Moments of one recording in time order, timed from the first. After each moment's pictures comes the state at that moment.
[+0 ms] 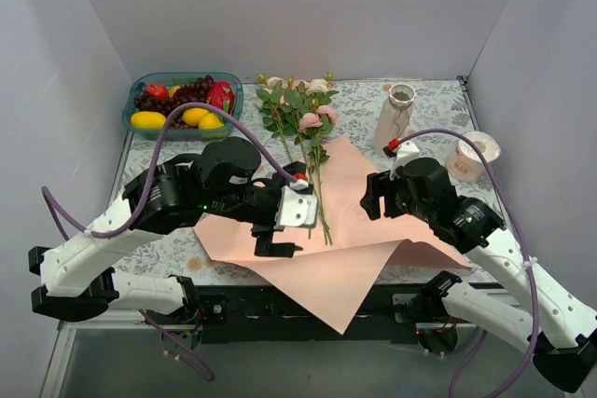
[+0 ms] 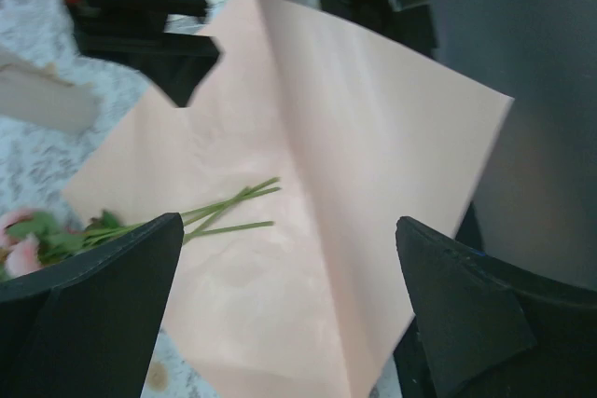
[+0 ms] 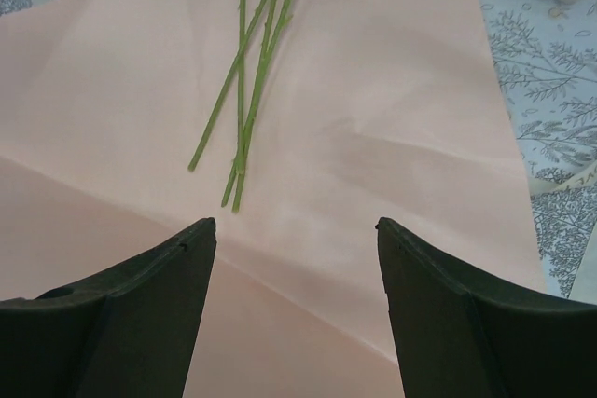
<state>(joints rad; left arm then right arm) -1.17 1.21 1.69 -1.13 0.45 0.53 0.68 0.82 0.91 -0.68 0.08 0.28</state>
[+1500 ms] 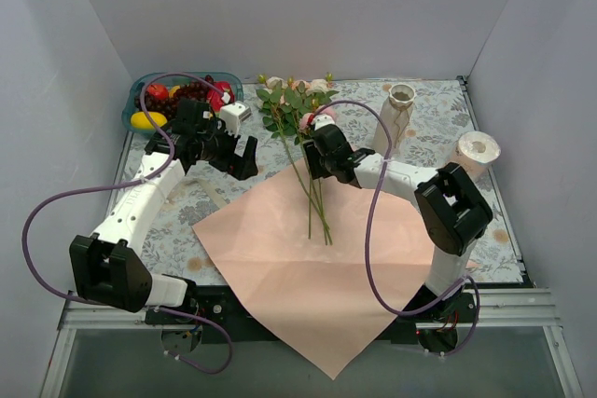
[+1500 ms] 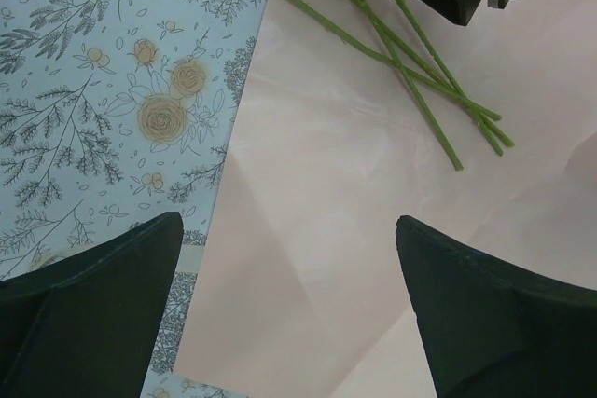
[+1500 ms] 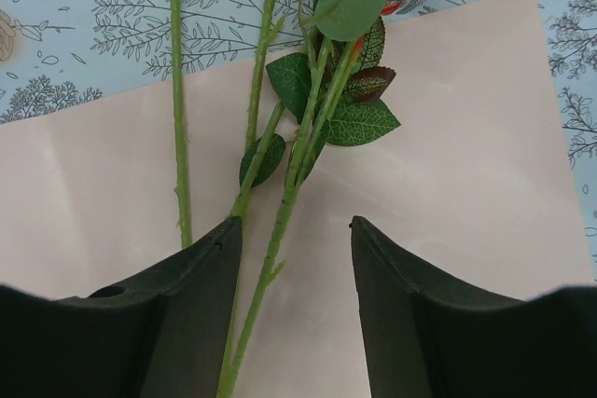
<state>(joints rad) -0.25 1.35 1.24 -0.73 0.44 0.19 0.73 1.79 1.18 -0.14 0.24 0.22</state>
